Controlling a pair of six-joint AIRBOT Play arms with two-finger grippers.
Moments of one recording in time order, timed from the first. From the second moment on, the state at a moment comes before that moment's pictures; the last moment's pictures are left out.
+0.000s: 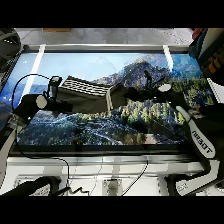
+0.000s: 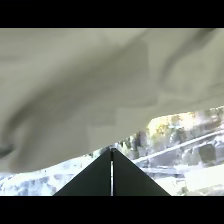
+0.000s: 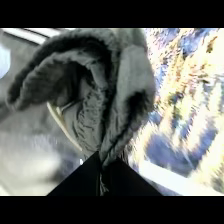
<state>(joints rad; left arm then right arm) -0.11 -1.24 1.01 1.46 -0.83 -1.37 0.12 -1.66 1.29 -0.51 0.91 1.15</state>
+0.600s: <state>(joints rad) -0.11 -1.24 1.01 1.47 -0.82 -1.37 -0.43 -1.25 1.31 -0.57 1.12 1.33</state>
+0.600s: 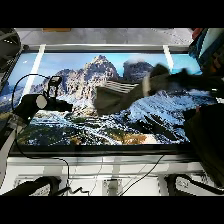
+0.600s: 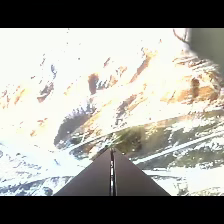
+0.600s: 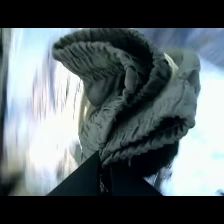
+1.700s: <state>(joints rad) -0.11 -1.24 1.01 1.45 -0.82 -1.37 -1.67 -0.56 1.50 -0.86 1.25 1.99</state>
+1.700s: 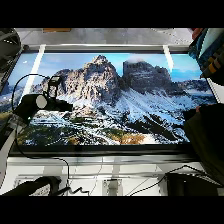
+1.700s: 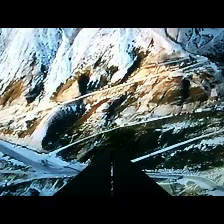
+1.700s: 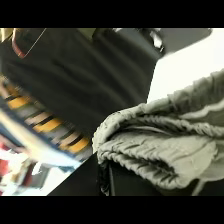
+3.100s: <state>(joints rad) -0.11 -1.21 1.02 1.40 -0.83 -1.37 -1.68 -0.50 1.51 -0.20 1.37 1.87</state>
